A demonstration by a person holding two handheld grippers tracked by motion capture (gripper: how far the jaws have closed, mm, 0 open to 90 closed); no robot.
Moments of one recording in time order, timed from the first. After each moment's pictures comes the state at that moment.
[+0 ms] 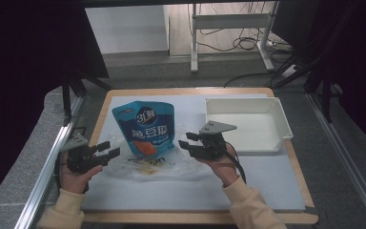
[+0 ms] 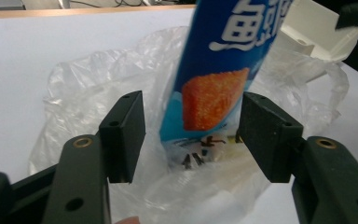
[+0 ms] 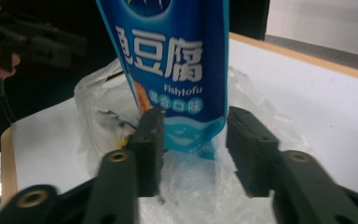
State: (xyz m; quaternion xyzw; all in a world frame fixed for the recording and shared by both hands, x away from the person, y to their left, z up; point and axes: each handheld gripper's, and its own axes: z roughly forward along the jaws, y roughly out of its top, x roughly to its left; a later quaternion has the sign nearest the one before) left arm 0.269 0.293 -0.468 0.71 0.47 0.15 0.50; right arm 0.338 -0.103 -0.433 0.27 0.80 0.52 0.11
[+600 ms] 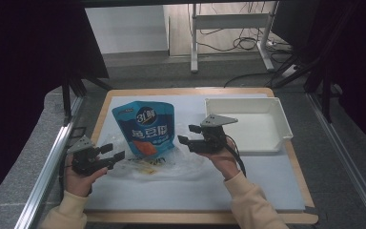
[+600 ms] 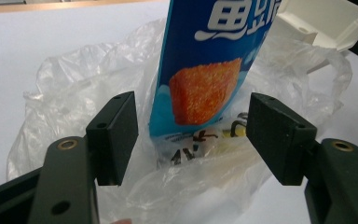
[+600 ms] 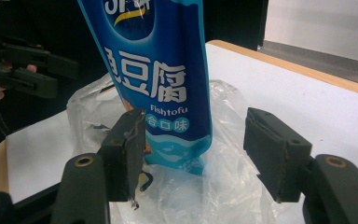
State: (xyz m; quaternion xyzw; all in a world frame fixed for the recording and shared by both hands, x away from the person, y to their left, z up) left arm 0.268 0.278 -0.465 0.72 0.47 0.15 0.48; right arm 0.353 -0.103 -0.427 0.28 0.79 0.53 0.11
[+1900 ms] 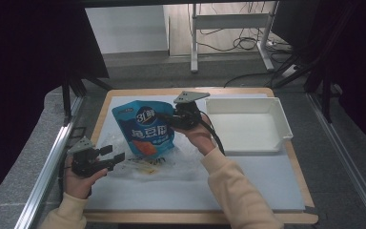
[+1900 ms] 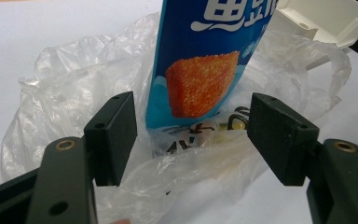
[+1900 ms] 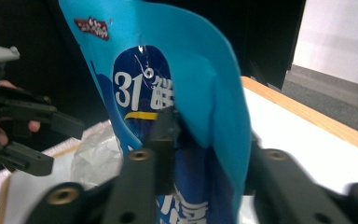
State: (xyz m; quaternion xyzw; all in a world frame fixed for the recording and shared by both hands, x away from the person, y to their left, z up) left arm 0.263 0.277 -0.466 0.73 0.48 0.14 0.47; right arm 0.407 -0.033 -0.397 0.20 0.80 0.56 0.09
